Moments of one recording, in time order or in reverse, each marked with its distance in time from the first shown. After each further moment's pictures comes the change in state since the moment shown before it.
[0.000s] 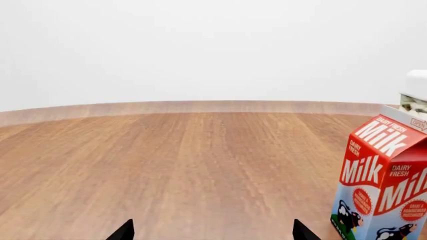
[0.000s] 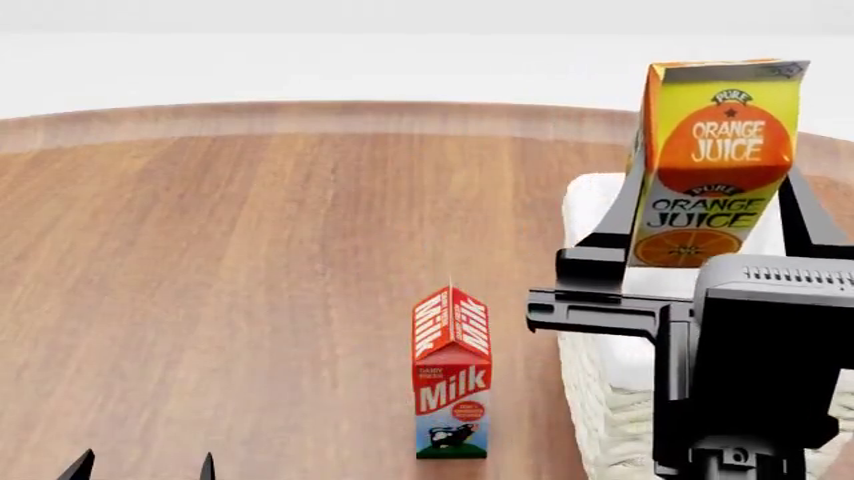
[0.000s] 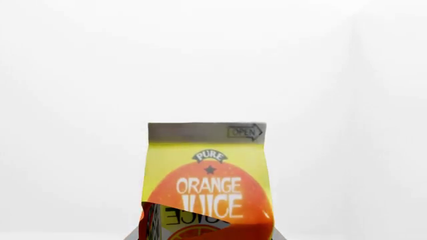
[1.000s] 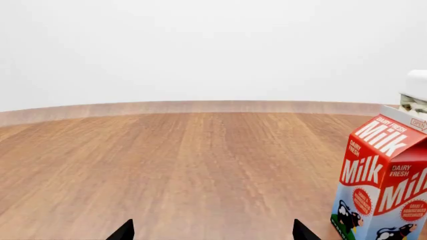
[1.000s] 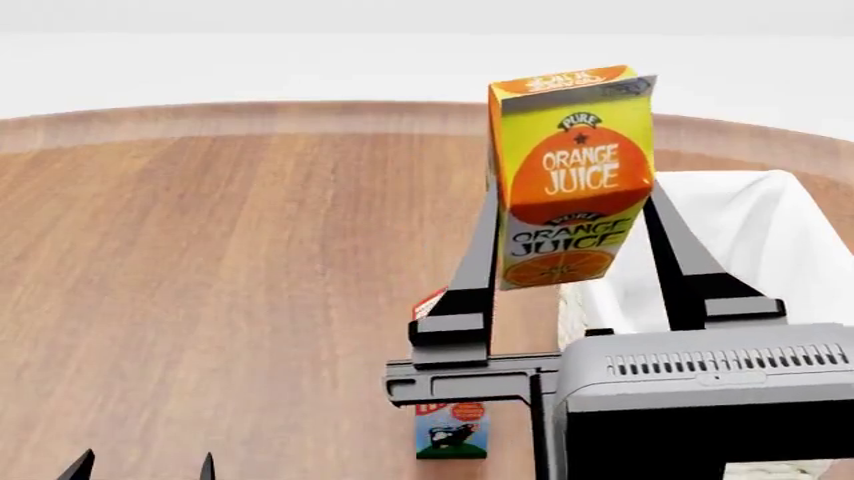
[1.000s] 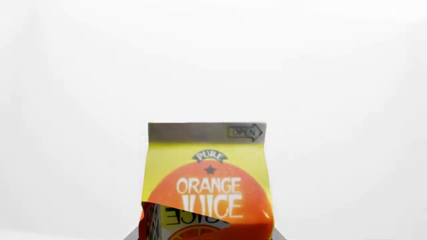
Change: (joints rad) left arm 0.004 0.009 -0.013 0.001 0.009 -0.005 0.011; right arm -0.023 -0.055 -0.142 -0.211 -0.012 0.067 0.020
